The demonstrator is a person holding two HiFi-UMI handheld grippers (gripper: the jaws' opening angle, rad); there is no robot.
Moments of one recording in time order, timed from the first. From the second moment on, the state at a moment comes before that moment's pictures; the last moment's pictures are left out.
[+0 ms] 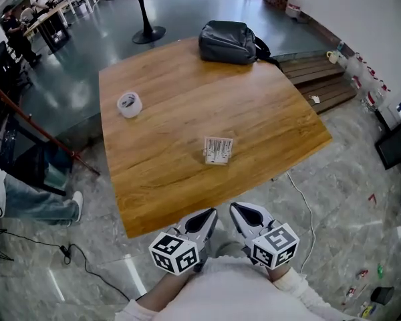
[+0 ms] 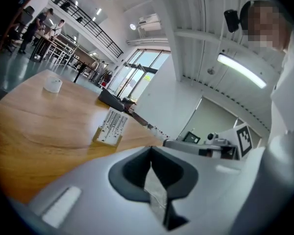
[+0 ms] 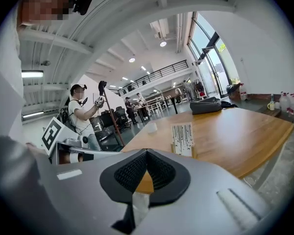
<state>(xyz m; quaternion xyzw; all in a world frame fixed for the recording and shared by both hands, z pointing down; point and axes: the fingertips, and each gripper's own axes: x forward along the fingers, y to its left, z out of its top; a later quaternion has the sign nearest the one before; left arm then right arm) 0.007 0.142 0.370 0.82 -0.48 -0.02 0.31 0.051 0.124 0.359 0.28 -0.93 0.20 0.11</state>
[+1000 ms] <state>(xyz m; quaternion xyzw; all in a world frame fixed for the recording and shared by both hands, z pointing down) -0.015 0.032 0.410 0.81 -0.47 0.03 0.36 0.031 0.011 0.395 0.26 -0.92 0.27 0.12</state>
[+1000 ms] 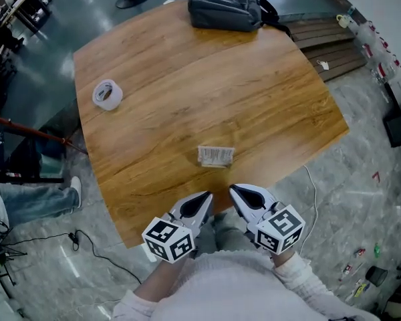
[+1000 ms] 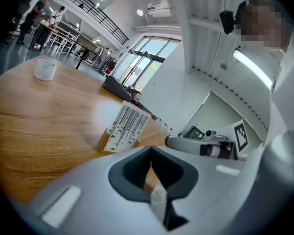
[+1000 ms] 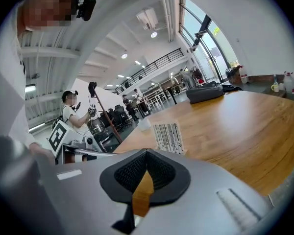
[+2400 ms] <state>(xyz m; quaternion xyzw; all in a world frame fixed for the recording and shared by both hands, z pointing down) -0.062 -0.056 0.437 0.82 -0.49 0.04 0.29 0.018 -0.062 0.436 0.28 -0.92 0.25 0.14</state>
